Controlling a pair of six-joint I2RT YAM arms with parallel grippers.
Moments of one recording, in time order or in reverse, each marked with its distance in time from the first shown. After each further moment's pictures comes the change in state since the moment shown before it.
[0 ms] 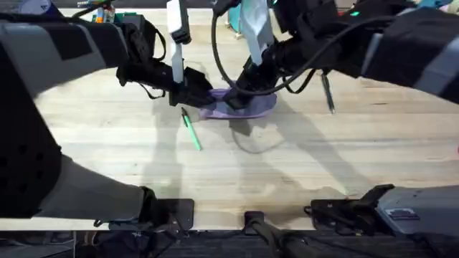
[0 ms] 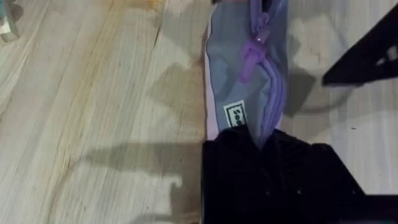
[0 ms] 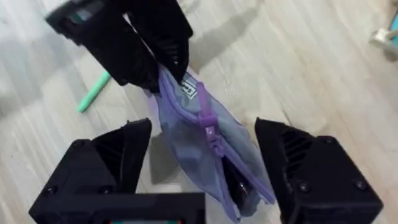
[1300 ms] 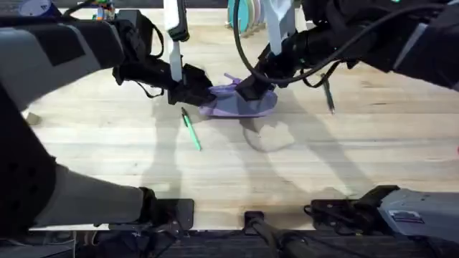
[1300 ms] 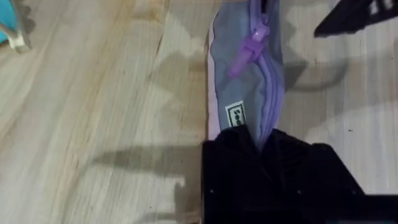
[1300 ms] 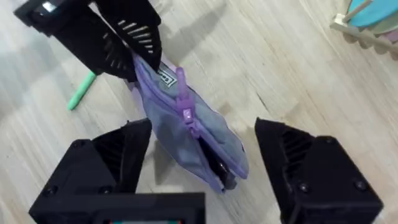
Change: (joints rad) left arm -0.001 -0.047 0.000 -0.010 0.005 0.000; right arm -0.075 -0.083 -0.001 -0.057 0.005 0.000
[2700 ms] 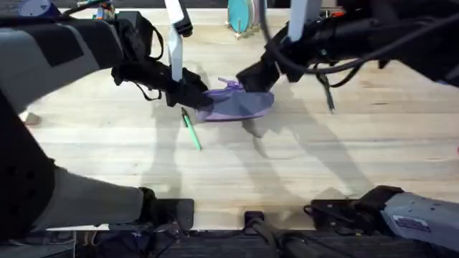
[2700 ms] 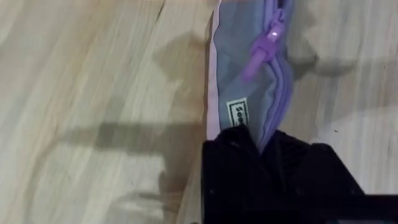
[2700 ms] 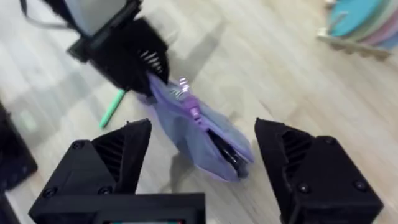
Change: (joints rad) left arm 0.001 -0.009 0.001 -0.042 -0.074 -0.152; right arm 0.000 -0.142 0.000 -0.017 -0.020 0.142
